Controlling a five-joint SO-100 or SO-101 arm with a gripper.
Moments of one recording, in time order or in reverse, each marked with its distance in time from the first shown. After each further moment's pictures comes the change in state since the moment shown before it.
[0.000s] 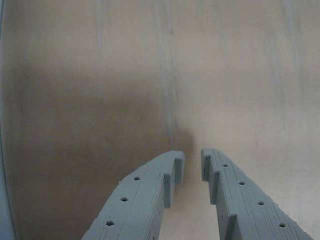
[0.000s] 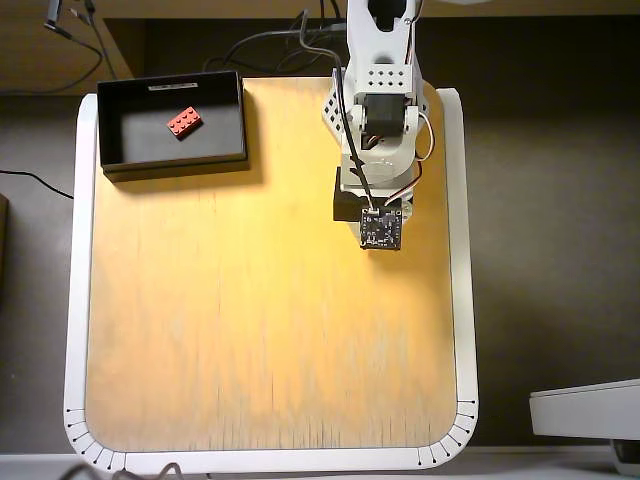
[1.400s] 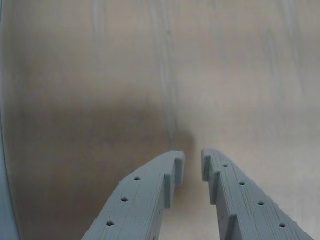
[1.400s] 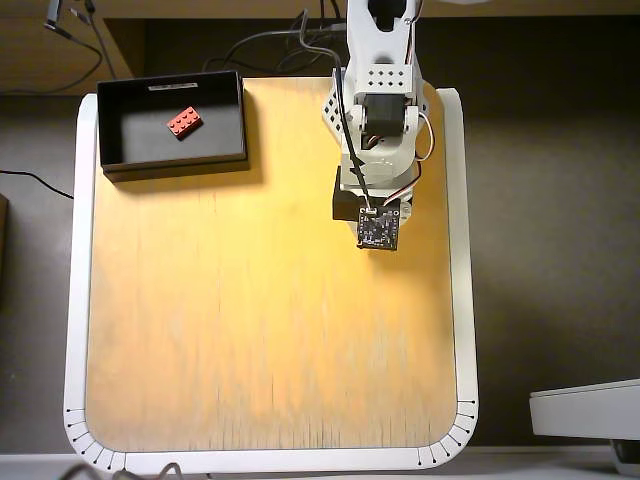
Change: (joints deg) arm 0.0 0.0 0.0 0.0 -2.0
